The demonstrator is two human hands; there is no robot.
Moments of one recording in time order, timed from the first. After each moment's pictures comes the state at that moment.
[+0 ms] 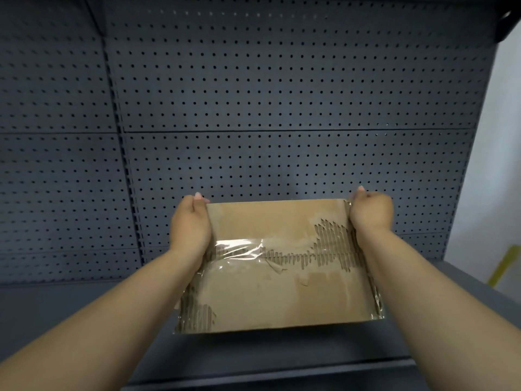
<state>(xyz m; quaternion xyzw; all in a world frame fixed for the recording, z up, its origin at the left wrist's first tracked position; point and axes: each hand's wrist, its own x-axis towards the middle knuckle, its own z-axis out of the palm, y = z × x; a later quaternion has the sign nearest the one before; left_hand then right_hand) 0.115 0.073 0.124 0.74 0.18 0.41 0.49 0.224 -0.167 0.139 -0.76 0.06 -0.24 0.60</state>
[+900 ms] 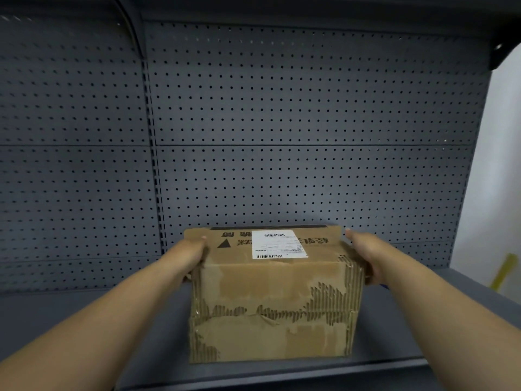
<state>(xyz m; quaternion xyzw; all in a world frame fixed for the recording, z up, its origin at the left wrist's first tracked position) 0.074 0.151 0.106 0.81 0.27 0.14 0.50 0.171 -0.139 0.118 -0.82 0.10 0.09 0.56</state>
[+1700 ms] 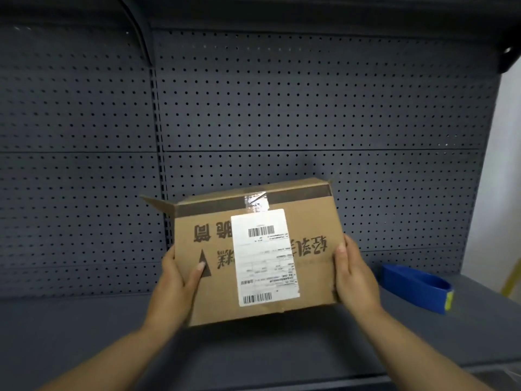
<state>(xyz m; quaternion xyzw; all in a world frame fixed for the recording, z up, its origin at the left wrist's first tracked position) 0.039 0.165 0.060 0.82 0.13 0.35 0.43 0.139 -0.100 0.066 -0.85 -0.13 -0.24 0.46</state>
